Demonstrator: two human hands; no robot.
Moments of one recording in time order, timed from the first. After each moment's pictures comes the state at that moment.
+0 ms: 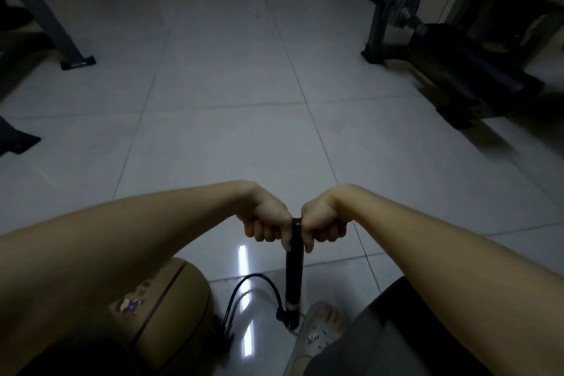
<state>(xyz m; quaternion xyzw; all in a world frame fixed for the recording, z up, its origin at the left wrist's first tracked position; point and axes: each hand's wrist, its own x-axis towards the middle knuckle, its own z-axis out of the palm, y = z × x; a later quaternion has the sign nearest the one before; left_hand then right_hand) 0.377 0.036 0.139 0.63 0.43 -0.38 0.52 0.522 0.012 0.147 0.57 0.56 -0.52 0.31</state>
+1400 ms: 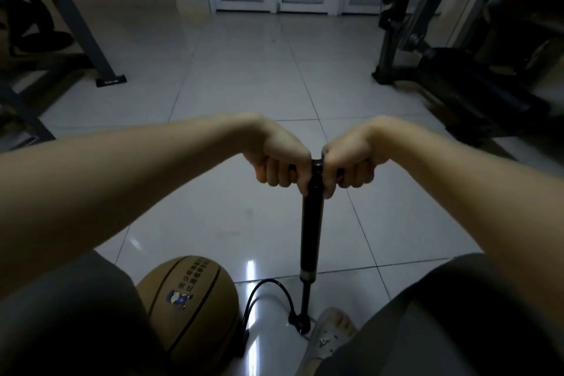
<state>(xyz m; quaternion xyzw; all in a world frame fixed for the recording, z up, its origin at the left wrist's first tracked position) 0.356 0.043 0.272 0.68 0.44 -0.27 0.51 0.515 0.019 0.282 0.60 0.60 -0.48 0.22</state>
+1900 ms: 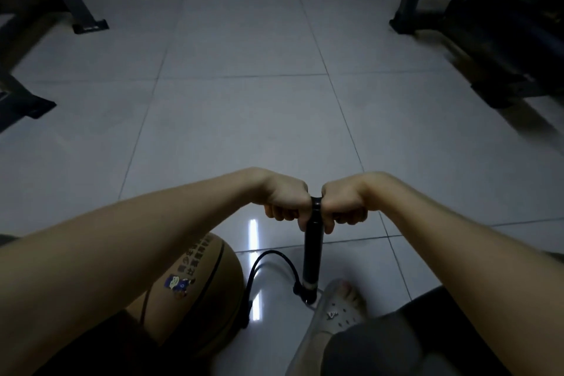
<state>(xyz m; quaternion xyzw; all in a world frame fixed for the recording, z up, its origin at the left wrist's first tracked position) 0.357 0.032 0.103 0.68 0.42 -0.26 0.54 0.509 0.007 0.116 0.59 0.57 -0.51 0.25</state>
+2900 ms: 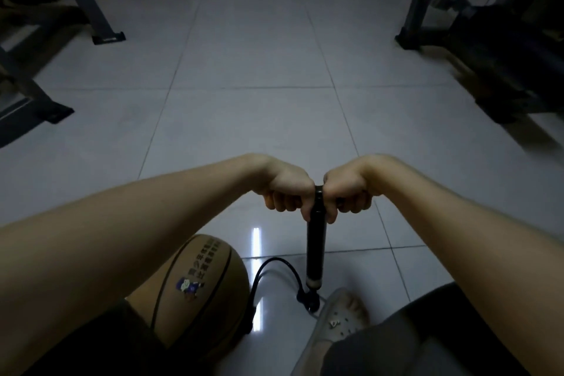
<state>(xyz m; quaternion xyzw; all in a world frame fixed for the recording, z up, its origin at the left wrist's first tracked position) 0.346 0.038 0.148 0.65 0.45 -0.26 0.55 0.497 0.024 0.161 0.59 0.57 -0.49 0.28</state>
